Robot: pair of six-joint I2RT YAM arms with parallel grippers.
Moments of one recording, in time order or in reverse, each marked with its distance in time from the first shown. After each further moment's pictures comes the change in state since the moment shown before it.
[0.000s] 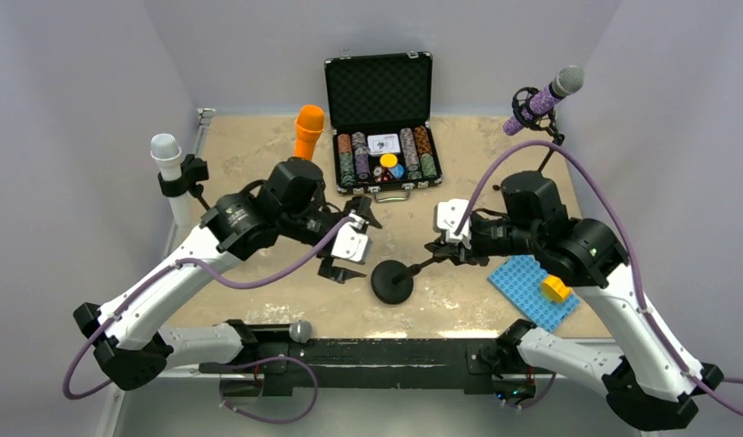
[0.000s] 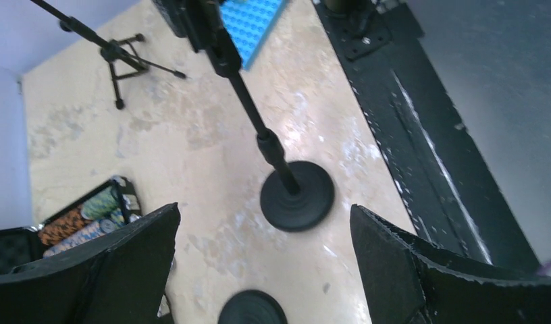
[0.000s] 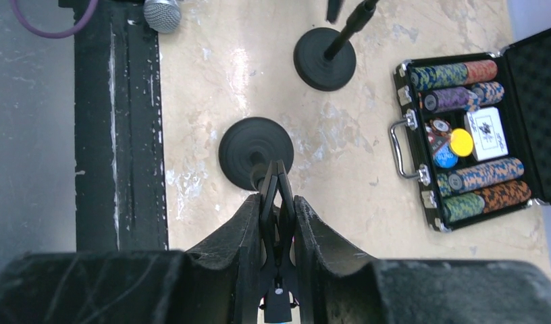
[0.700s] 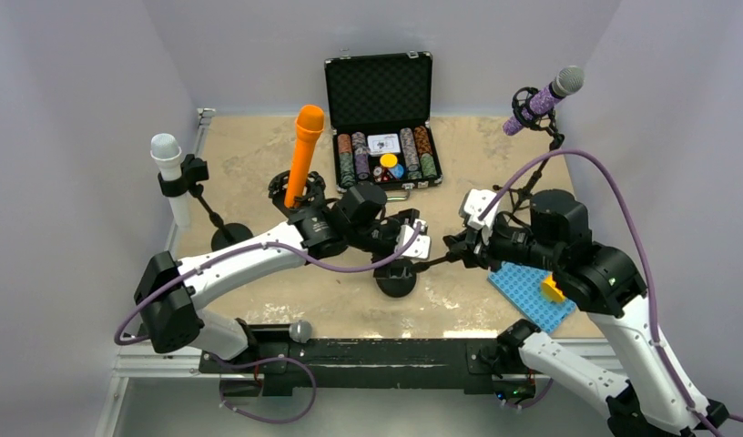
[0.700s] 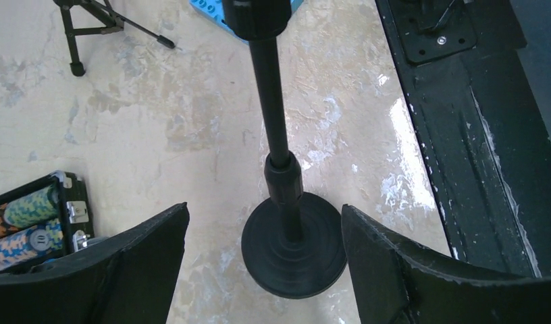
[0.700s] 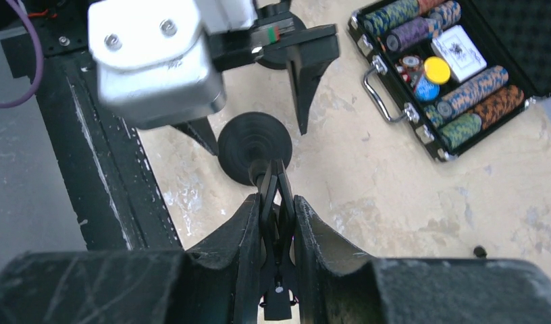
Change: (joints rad) left arm -0.154 0.255 -0.227 0.585 -0.233 -0.263; right arm -0.095 -0.190 -0.157 0.115 0.107 0.253
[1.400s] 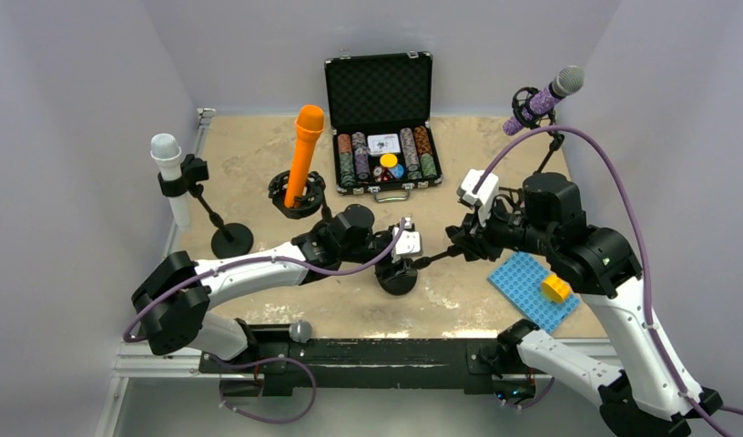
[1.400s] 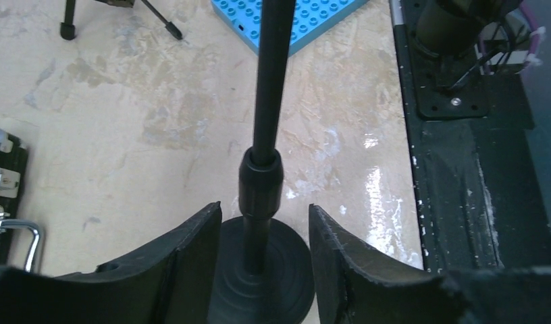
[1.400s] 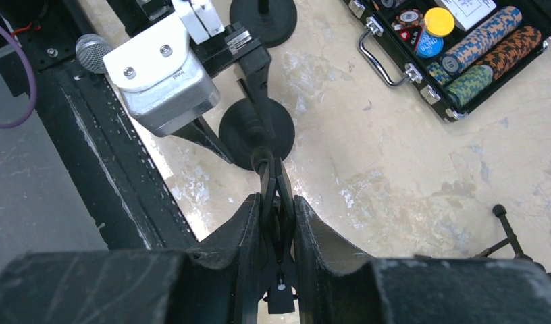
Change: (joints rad) left arm -0.004 -0.007 -0.325 0.521 -0.055 -0.334; right arm -0.041 0.116 0.115 -0.093 0.057 0.089
